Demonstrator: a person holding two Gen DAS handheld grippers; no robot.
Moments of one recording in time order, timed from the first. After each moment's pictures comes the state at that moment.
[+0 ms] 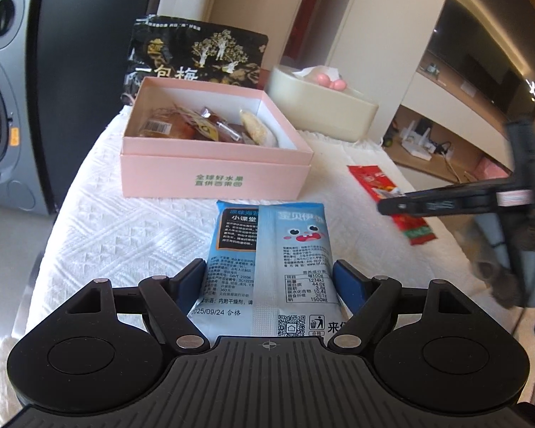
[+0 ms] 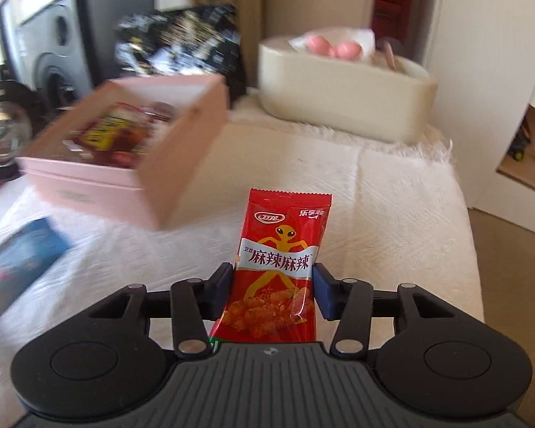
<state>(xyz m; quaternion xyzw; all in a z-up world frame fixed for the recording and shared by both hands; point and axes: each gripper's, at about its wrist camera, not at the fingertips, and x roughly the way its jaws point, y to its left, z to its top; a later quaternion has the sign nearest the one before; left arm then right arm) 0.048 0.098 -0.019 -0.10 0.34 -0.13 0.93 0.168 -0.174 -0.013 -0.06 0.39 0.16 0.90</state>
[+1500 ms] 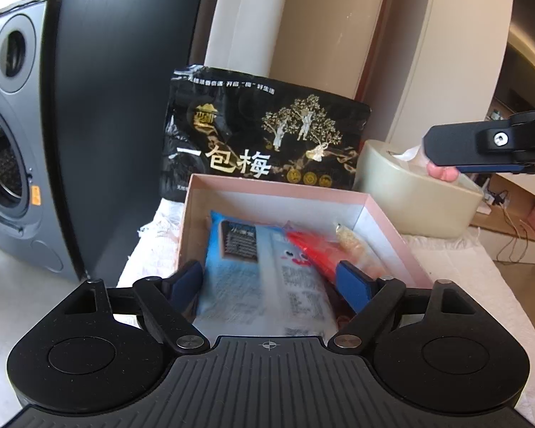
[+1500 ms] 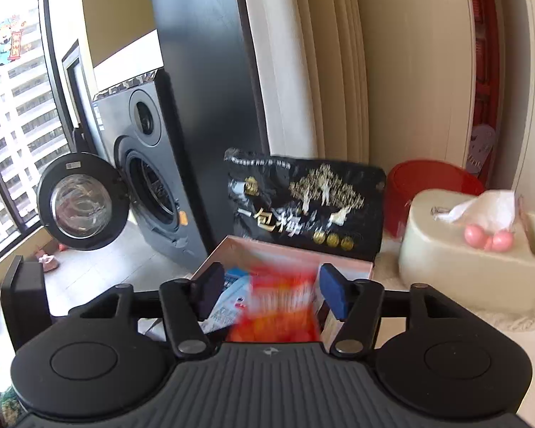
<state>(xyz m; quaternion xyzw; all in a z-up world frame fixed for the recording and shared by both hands) 0.230 0.148 -0.010 -0.09 0.28 -0.05 0.95 0.254 -0.046 0.085 -0.01 0.28 0.29 0.92</state>
